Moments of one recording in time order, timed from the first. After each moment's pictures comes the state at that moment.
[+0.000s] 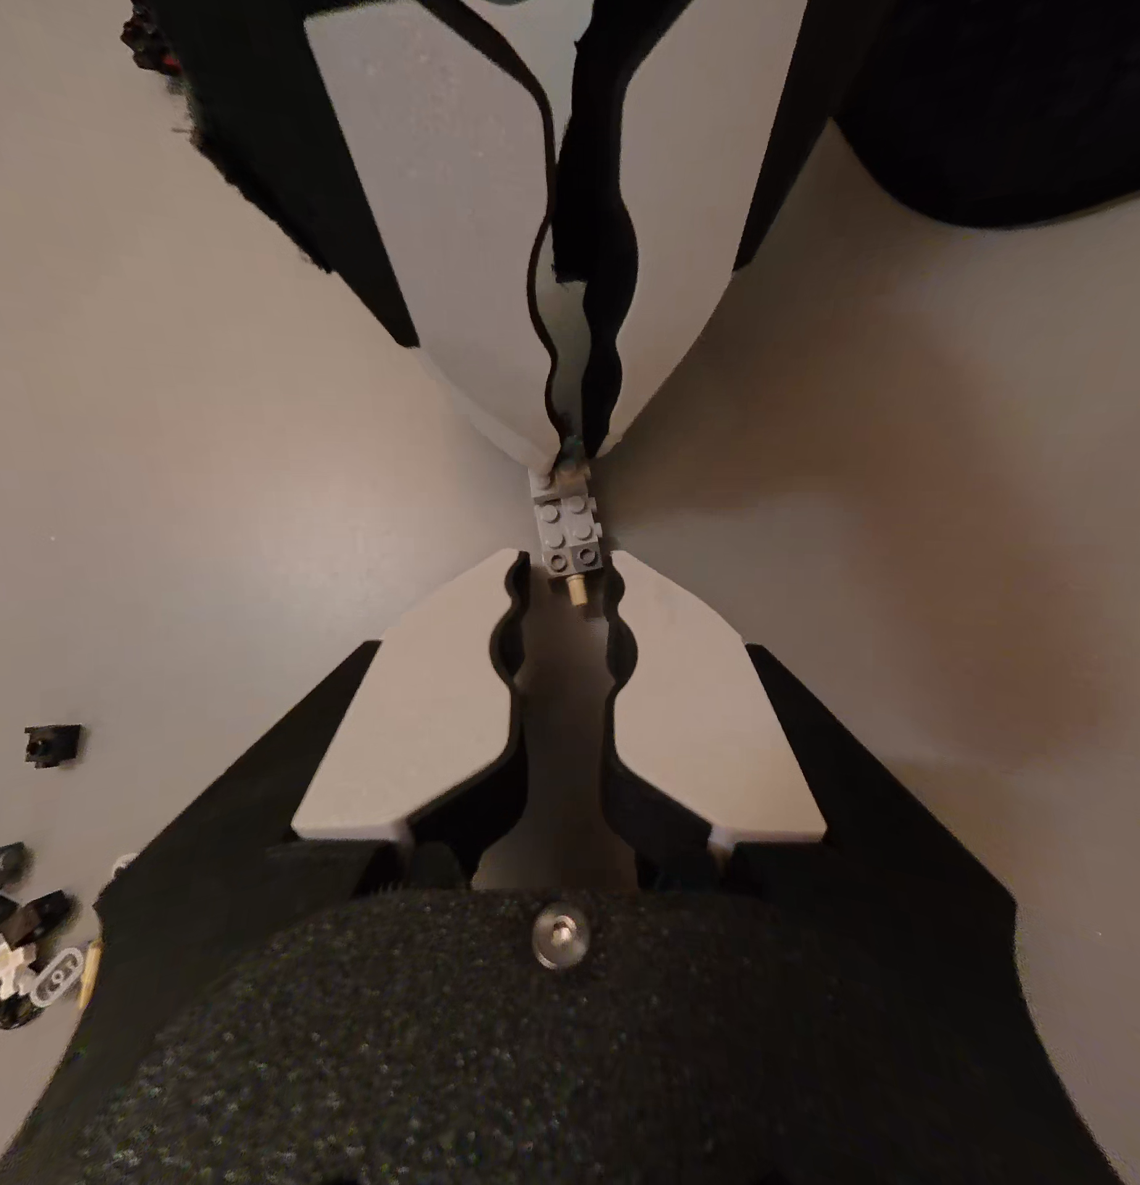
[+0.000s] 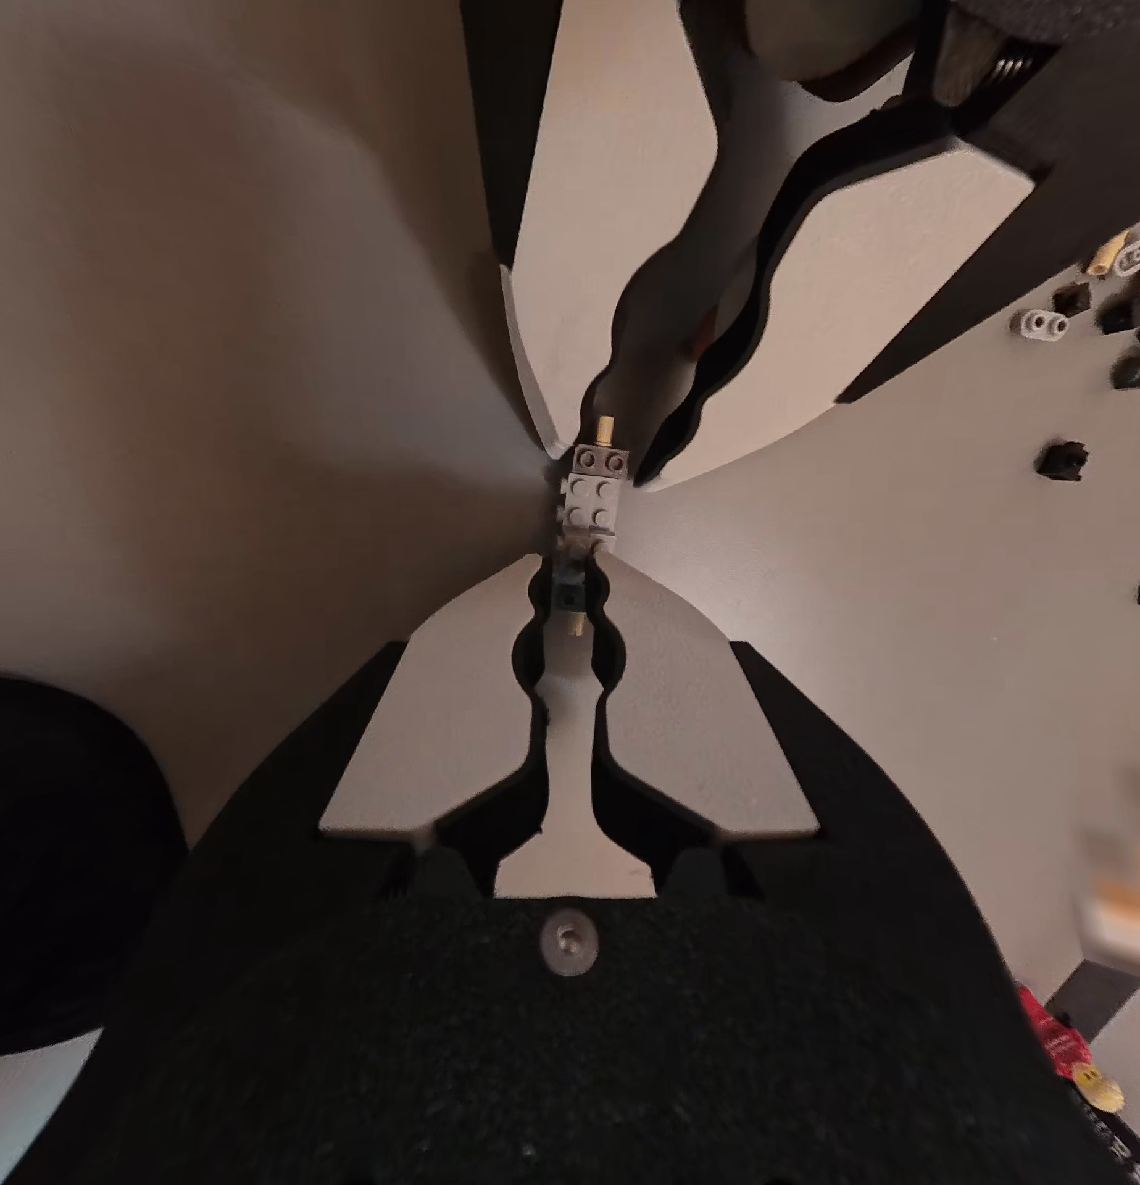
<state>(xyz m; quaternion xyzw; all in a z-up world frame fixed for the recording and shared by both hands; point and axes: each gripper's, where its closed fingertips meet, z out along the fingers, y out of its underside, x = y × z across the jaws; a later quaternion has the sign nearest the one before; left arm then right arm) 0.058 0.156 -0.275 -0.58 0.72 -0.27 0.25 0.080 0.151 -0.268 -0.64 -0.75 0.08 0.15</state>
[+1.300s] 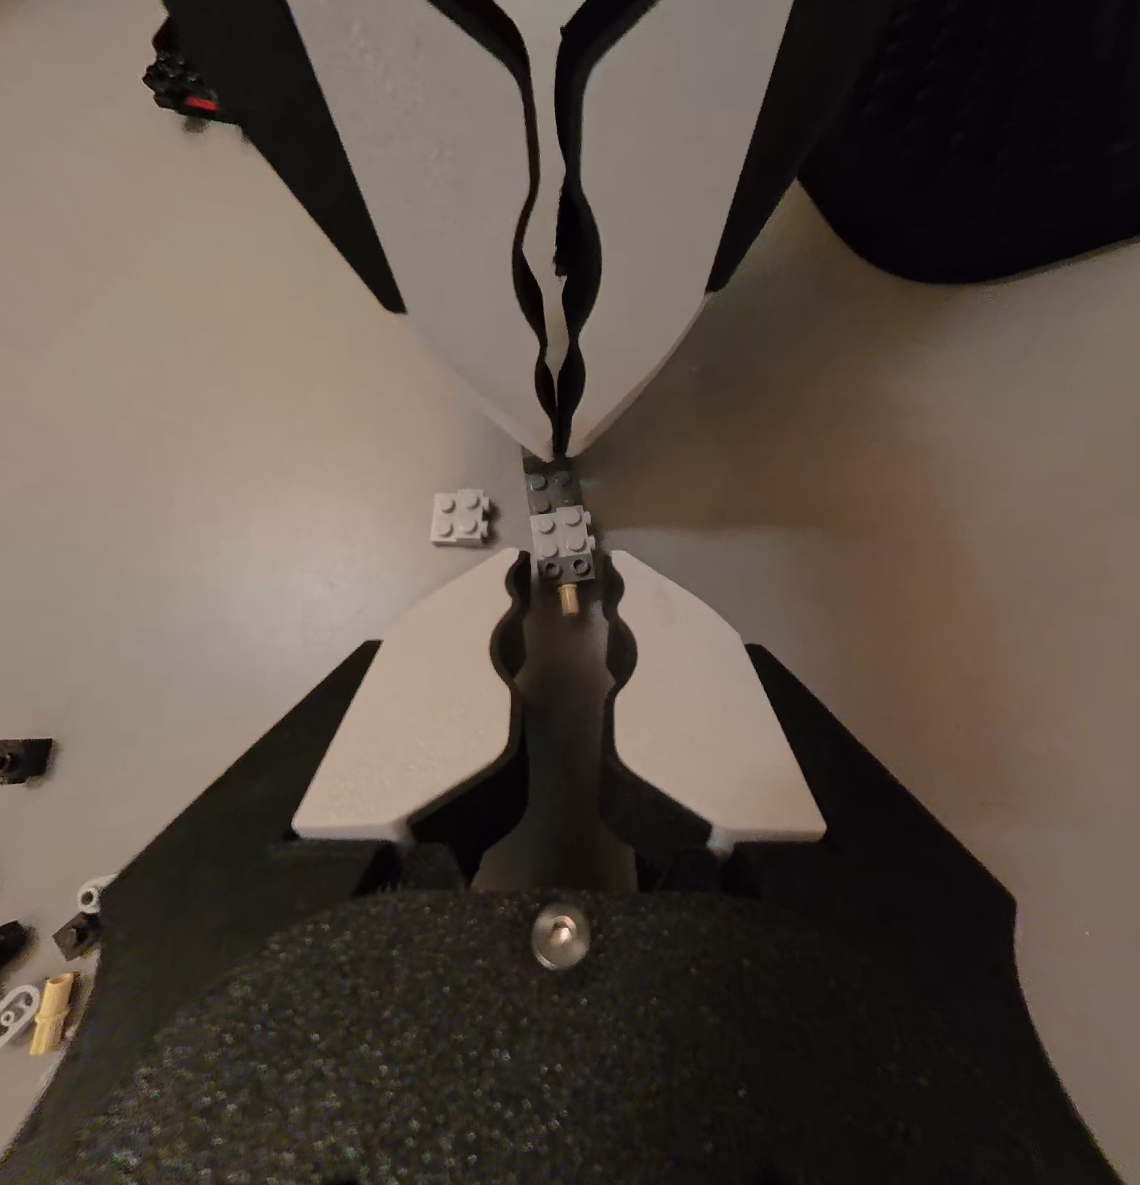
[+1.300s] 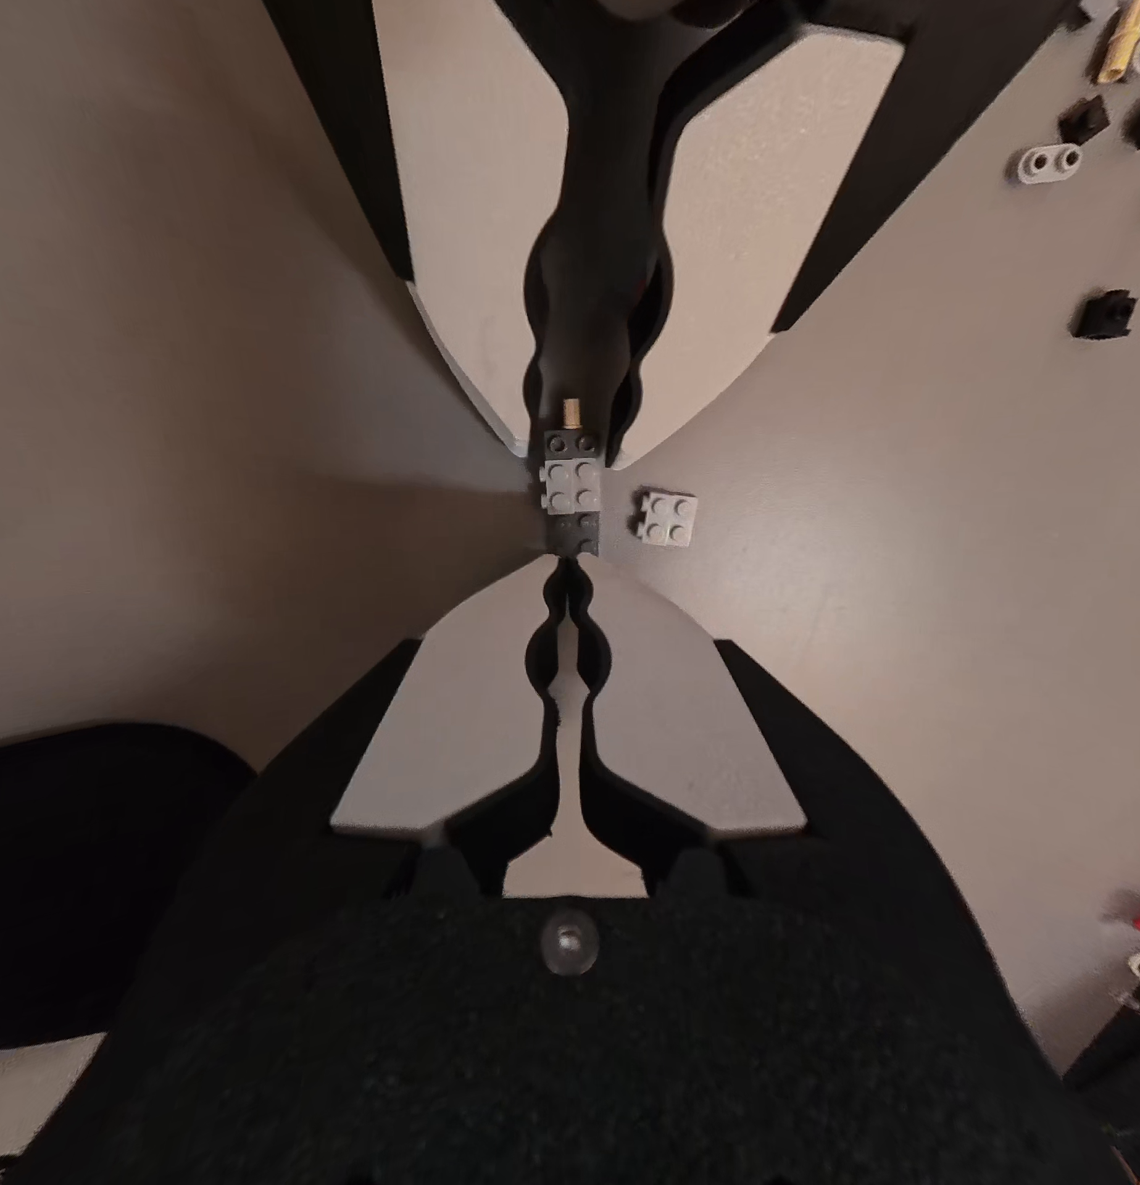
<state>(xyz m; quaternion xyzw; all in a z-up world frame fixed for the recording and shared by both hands) 0.060 0.156 -0.269 -0.58 0.71 -0.32 0.25 0.084 0.156 -0.261 -0.73 -0.67 0.08 0.10</state>
